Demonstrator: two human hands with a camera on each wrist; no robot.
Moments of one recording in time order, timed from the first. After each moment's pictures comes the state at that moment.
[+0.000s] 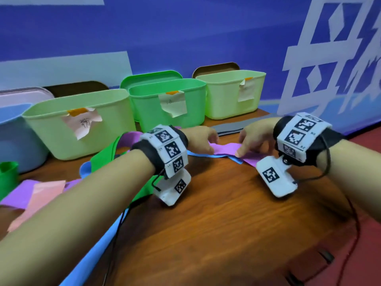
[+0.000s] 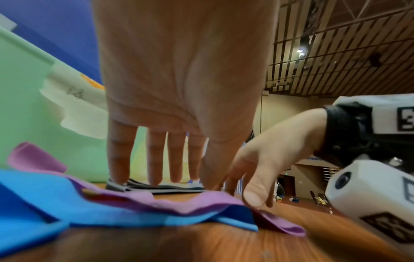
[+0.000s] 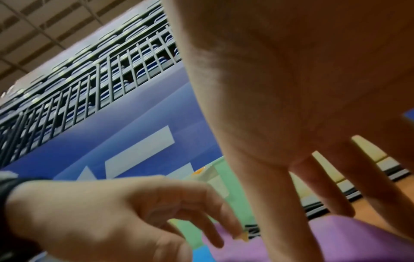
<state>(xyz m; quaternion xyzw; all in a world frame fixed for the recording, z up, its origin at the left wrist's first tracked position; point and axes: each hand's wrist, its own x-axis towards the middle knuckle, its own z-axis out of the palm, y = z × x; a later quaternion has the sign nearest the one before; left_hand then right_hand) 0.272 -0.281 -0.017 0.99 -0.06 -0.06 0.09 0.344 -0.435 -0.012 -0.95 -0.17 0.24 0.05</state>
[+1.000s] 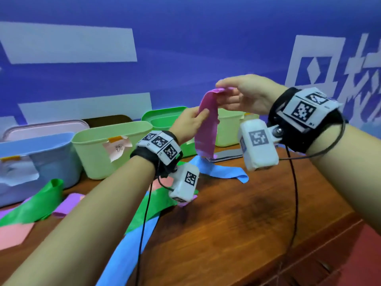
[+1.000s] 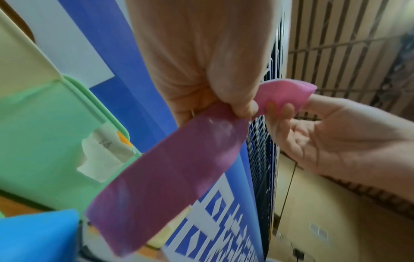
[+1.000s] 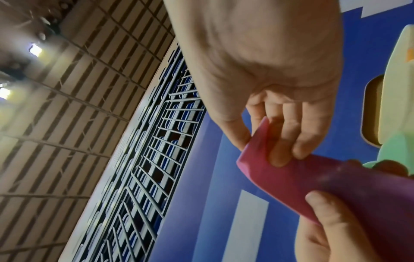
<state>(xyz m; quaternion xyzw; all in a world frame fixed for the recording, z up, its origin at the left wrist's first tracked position) 0.212 -0.255 0.058 0.85 -0.13 0.24 0.46 0.230 -0.407 0.129 -0.68 -0.23 0.10 0.69</state>
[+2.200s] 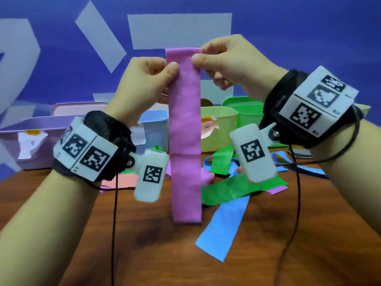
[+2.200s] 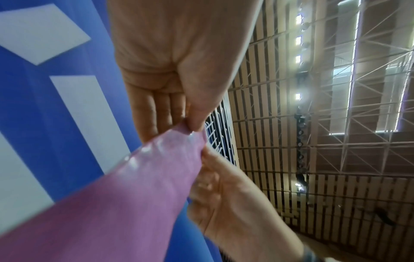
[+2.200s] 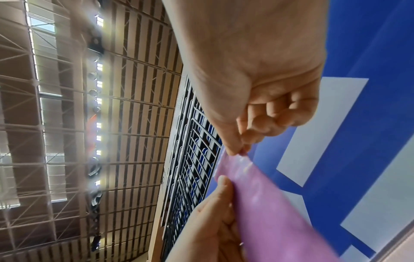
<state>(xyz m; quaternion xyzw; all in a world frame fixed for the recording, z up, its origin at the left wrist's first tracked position) -0.023 -0.105 0.108 0.80 0.03 0.46 0.39 0.088 -0.232 0.142 -0.66 -0.54 -0.01 0.53</state>
